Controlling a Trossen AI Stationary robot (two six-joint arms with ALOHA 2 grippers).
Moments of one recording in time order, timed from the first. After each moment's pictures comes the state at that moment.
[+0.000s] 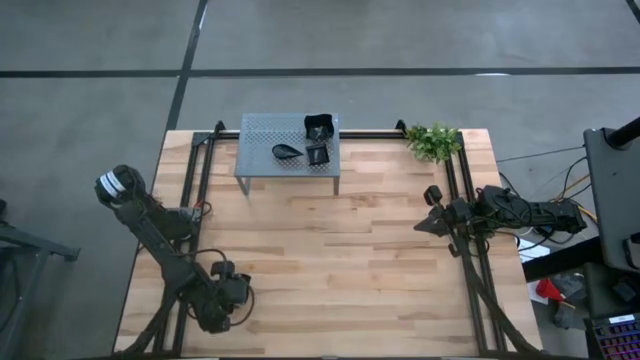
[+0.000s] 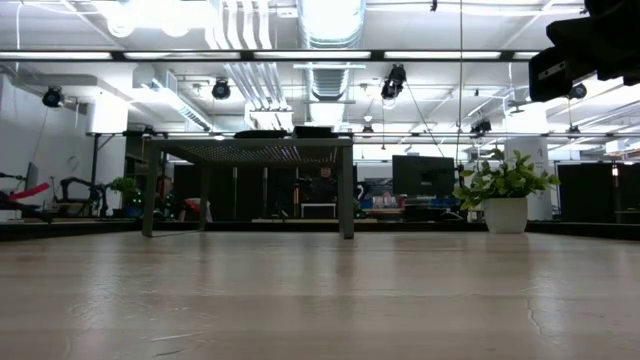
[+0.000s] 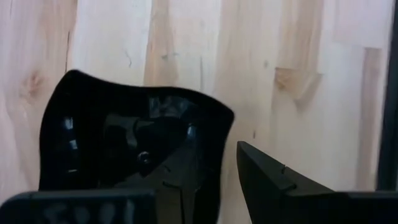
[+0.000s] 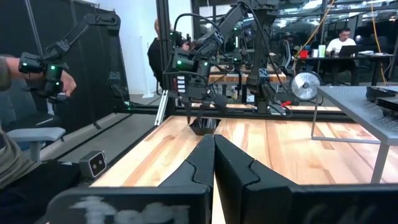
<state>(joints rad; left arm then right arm) -0.94 1.41 0.75 -0.51 -0.18 -1.05 0.03 0.04 0.10 0.00 -0.26 0.10</state>
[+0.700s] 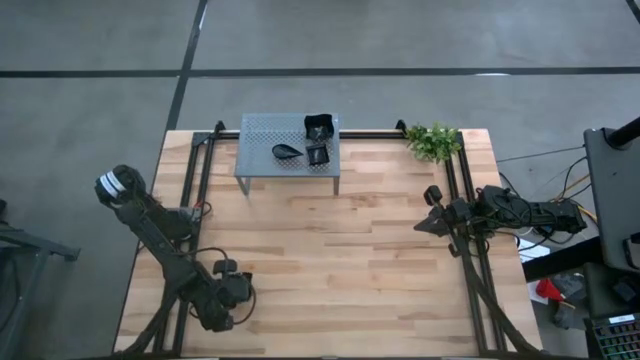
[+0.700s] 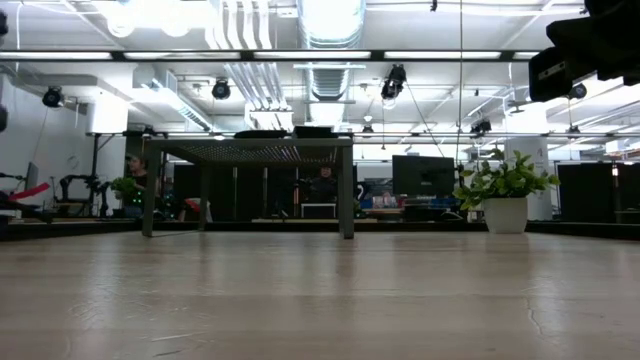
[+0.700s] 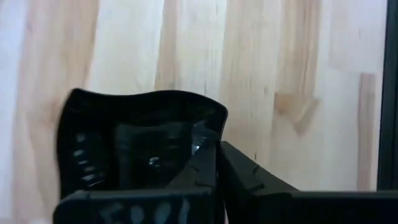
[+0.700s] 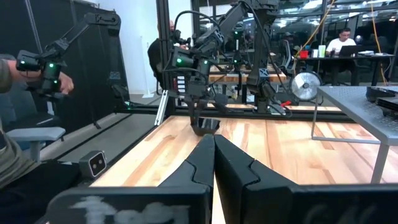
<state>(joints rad) -0.93 1.40 0.76 -0.51 -0.23 -1.03 0.03 0.04 0.10 0.00 -0.26 0.10</state>
